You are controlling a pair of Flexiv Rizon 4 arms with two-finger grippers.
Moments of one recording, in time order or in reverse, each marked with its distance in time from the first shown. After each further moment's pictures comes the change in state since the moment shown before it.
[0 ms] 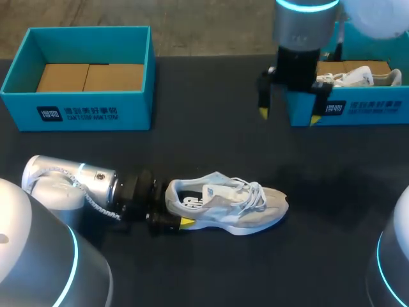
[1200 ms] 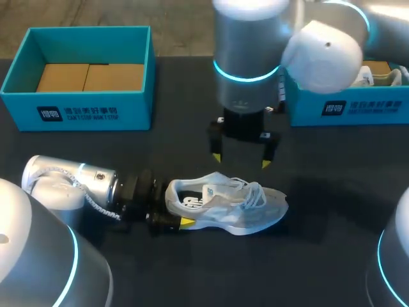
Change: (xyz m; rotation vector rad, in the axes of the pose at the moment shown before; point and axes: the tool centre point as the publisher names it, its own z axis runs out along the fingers) left arm 0.000 0.000 0.000 0.000 0.000 0.000; right arm 0.077 -0.082 0.051 -0.032 0.021 -0.090
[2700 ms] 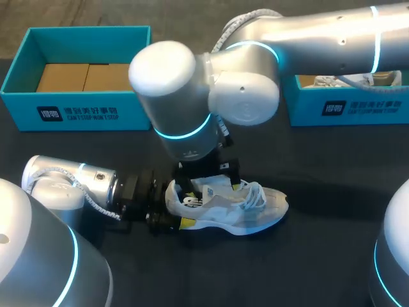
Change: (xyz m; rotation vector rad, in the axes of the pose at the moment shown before) left arm 0.000 0.000 0.000 0.000 0.000 0.000; right arm 0.047 -0.032 0.080 -0.048 -0.178 -0.271
